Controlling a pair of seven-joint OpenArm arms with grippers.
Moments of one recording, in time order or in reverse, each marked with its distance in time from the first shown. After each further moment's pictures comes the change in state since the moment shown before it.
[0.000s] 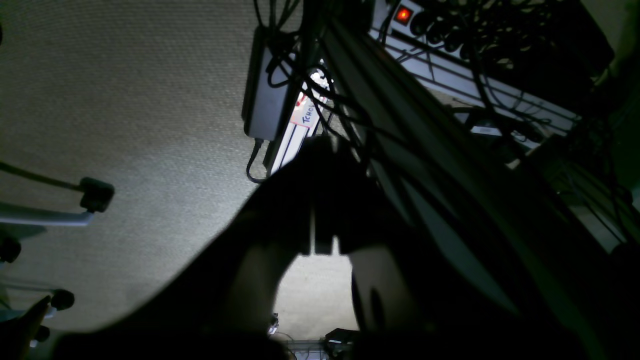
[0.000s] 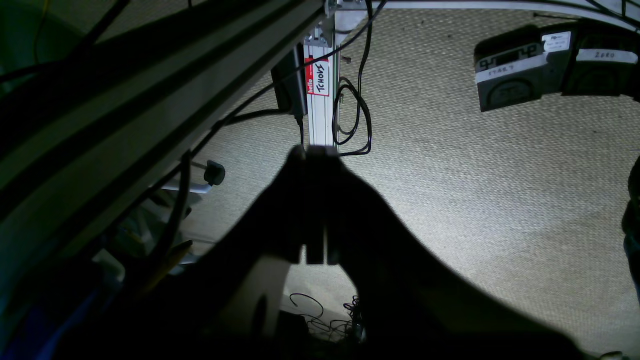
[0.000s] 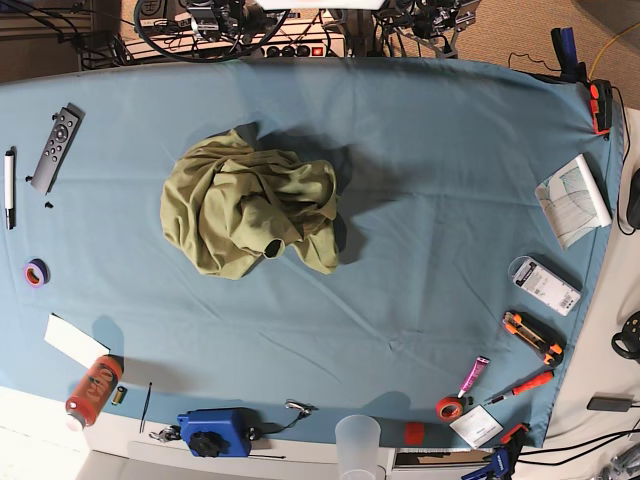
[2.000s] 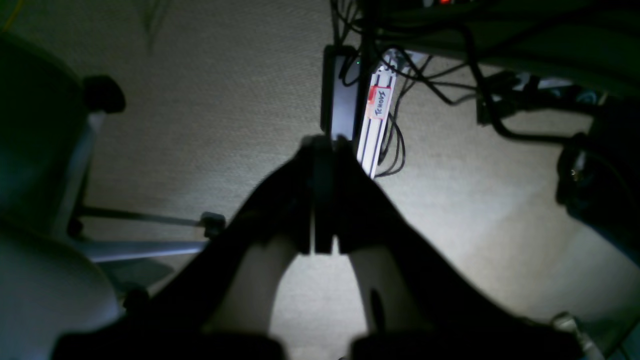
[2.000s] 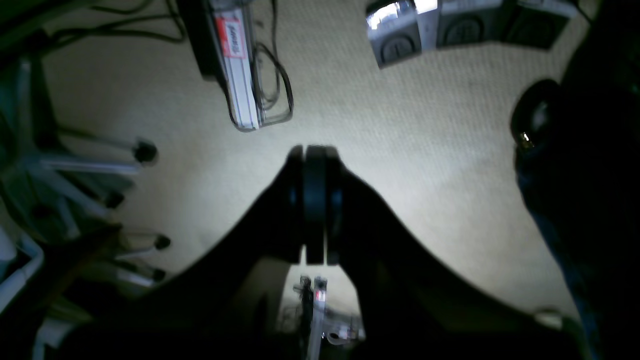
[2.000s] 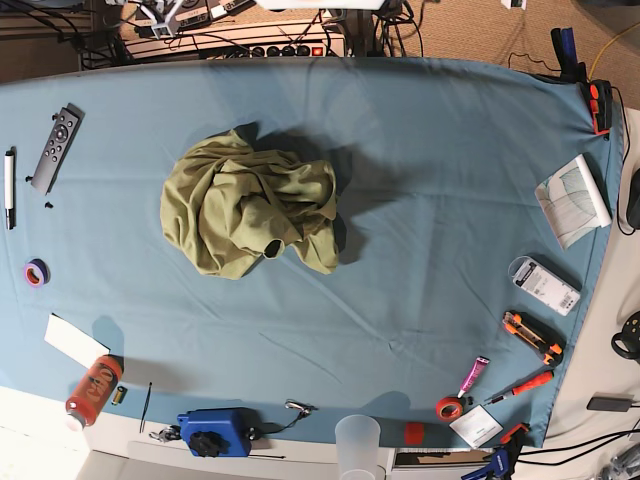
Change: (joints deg) left arm 38.7 -13.0 0.3 46.1 -0.5 -13.7 -0.9; right arm -30.8 18.2 0.0 42.5 17.8 0.1 -12.6
